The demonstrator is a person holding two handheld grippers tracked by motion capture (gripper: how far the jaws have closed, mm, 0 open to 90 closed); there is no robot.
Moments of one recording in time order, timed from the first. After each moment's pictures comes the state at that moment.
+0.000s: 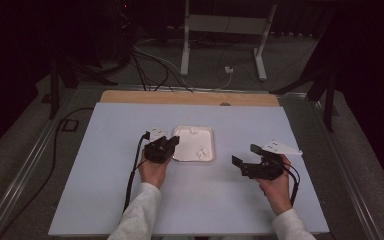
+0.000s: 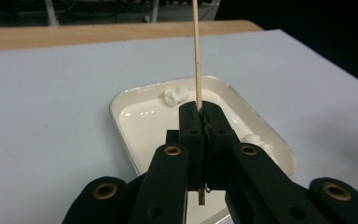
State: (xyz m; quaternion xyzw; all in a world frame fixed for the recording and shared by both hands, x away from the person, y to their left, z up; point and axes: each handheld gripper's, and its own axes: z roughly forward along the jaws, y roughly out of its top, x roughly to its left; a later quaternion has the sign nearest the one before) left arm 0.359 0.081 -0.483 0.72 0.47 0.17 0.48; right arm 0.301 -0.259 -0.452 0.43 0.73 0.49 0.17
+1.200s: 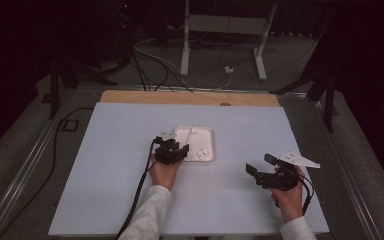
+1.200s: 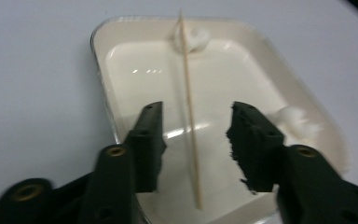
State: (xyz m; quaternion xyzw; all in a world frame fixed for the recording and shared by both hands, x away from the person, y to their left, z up) left arm 0.372 0.061 -0.514 0.71 0.53 0.12 0.45; right arm 0.279 -0.298 -0.469 0.47 0.71 0.50 0.17
